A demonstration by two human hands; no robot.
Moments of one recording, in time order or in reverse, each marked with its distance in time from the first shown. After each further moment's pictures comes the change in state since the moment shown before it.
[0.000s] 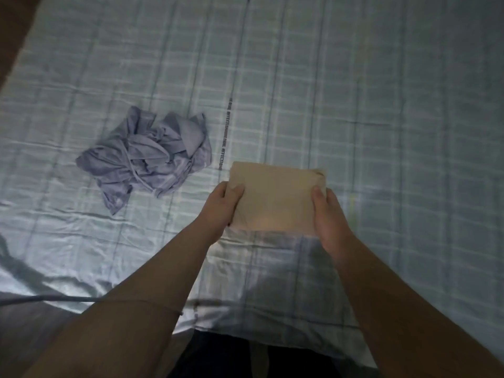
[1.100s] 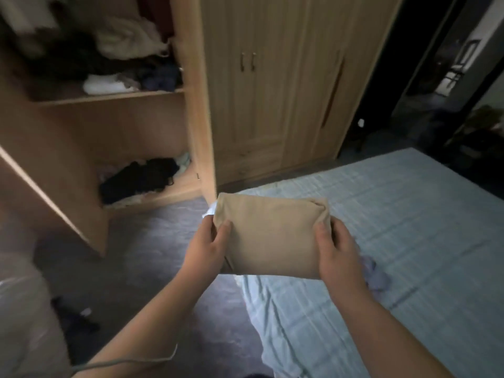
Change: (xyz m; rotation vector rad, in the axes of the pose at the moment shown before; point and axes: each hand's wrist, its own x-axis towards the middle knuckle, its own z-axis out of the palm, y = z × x) left_hand -0.489 -0.103 -0.347 -0.287 1.113 0.387; right_hand -0.495 -0.144 0.237 -0.270 -0.694 -1.063
